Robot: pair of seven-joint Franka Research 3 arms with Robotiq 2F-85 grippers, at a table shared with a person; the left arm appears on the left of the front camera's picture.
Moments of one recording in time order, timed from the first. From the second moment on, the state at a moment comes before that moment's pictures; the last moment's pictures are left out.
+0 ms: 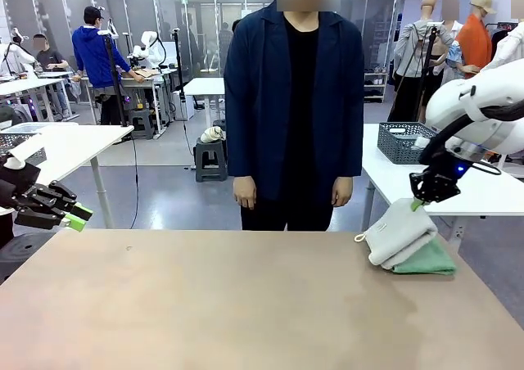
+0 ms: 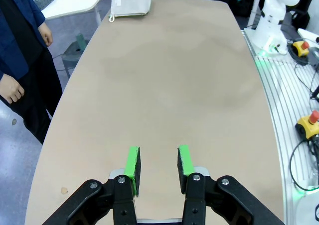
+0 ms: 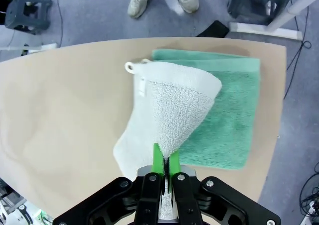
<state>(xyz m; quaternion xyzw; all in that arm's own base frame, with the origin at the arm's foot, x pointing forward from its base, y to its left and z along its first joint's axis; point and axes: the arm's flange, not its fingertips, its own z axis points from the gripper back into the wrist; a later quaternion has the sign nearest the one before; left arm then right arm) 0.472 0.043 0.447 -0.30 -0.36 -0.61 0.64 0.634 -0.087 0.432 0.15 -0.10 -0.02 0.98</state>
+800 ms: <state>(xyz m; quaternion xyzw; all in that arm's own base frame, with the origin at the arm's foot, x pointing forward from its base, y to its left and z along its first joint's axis) 0.472 0.043 0.447 -0.30 -0.36 -0.61 0.64 0.634 -0.154 0.363 0.15 -0.08 -0.03 0.99</state>
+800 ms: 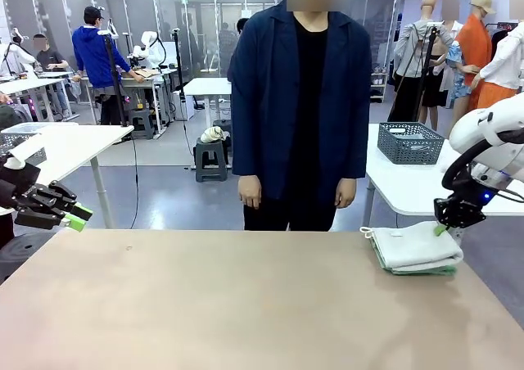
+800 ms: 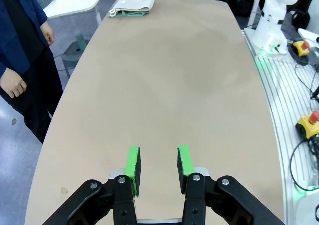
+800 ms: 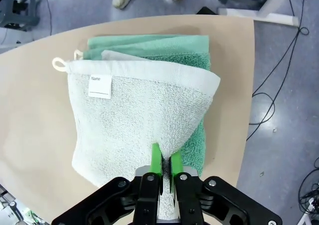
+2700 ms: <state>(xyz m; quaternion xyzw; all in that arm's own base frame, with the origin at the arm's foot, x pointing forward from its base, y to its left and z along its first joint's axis) 0.472 0.043 0.447 -0.30 -0.36 -0.61 0.64 0.463 -0.121 0.741 0.04 -0.12 0.02 0.99</state>
